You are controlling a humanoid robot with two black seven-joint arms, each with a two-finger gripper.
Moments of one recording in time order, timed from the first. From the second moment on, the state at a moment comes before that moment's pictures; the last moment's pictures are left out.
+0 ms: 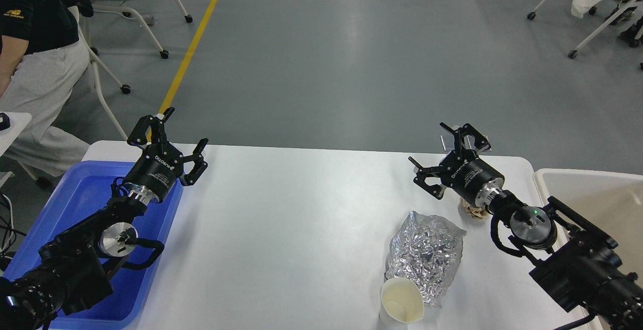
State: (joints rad) left arm -0.64 0.33 -0.61 -0.46 0.08 -0.61 -0.60; right arm 0.61 -0.26 0.83 0.73 0.13 0.33 -0.02
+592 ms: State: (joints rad) left arm -0.64 0.33 -0.61 -0.46 0.08 -0.61 -0.60; right arm 0.61 -0.26 0.83 0.73 0.13 0.33 -0.02
